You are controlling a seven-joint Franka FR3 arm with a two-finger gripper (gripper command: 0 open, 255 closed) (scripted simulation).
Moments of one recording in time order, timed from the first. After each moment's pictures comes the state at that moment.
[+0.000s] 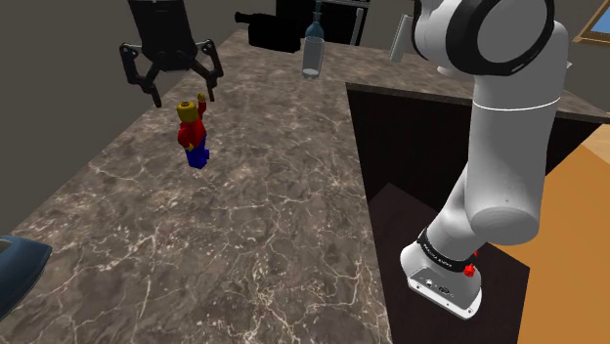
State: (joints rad) arm 0.27 0.42 0.43 -1.16 -0.11 1.45 1.14
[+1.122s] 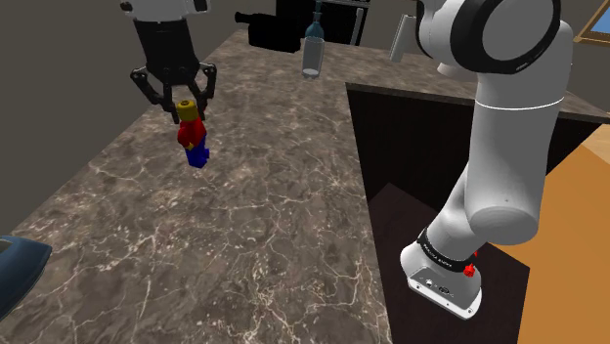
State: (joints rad) arm 0.26 0.40 0.43 -1.26 -0.10 1.53 1.14
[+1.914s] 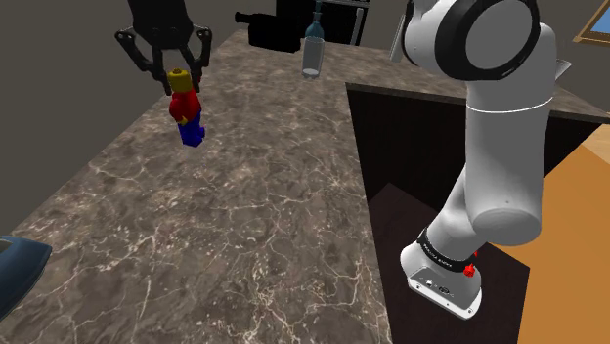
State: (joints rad) arm 0.31 0.47 0.43 -0.99 -0.13 1.33 1.15
